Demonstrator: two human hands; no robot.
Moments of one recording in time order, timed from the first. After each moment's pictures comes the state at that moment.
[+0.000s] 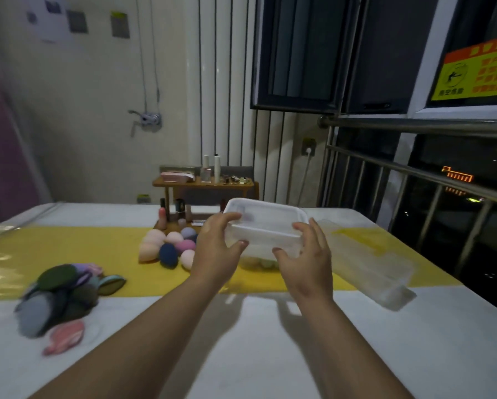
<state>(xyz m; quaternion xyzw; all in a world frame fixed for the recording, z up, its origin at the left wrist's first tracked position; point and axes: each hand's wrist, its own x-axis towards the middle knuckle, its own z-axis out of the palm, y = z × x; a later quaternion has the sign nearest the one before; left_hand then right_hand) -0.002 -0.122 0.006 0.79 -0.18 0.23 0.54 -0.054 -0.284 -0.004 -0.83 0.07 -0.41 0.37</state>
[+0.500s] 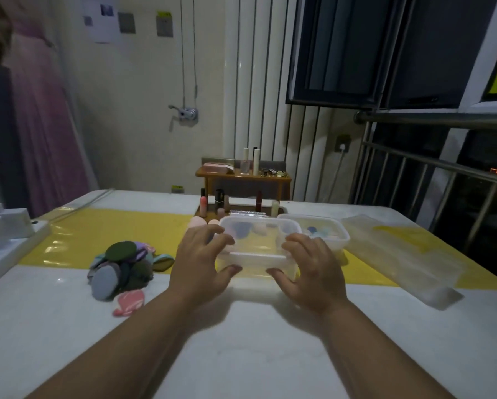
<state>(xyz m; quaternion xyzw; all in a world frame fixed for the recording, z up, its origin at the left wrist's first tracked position) -0.026 -0.007 -0.034 0.86 -0.24 0.37 0.25 -0.052 -0.246 -0.037 -0.84 -0.21 -0.49 0.10</state>
